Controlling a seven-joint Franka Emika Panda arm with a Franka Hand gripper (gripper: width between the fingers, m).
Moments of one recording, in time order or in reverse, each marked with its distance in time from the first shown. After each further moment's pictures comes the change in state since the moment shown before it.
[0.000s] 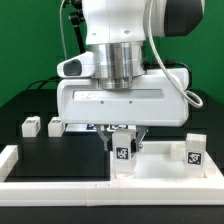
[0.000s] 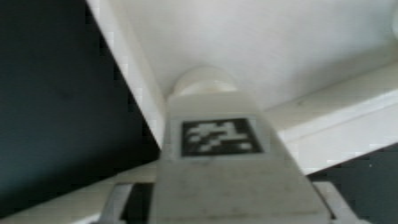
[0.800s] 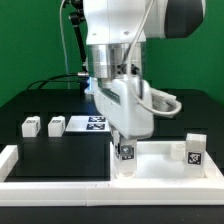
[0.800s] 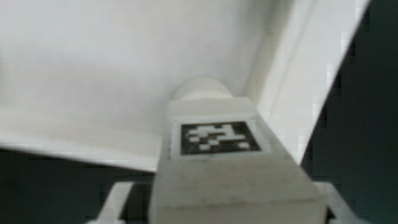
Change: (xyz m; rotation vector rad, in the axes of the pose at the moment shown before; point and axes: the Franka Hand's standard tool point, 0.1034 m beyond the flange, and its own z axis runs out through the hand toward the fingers) arm -0.005 0.004 0.001 0.003 0.010 1.012
